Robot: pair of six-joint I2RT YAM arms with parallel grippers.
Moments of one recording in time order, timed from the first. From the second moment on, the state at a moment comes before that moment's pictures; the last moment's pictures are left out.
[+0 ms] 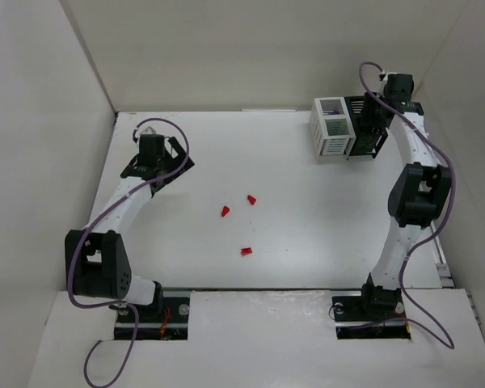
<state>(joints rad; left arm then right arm) -0.12 1.41 1.02 -0.36 -0.04 -0.68 -0.13 2.08 1.97 -0.59 0.05 -0.03</state>
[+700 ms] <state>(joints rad) -0.12 1.09 0.78 -0.41 -0.05 -0.75 0.70 1.80 1.48 -0.42 -0.04 -0.19</state>
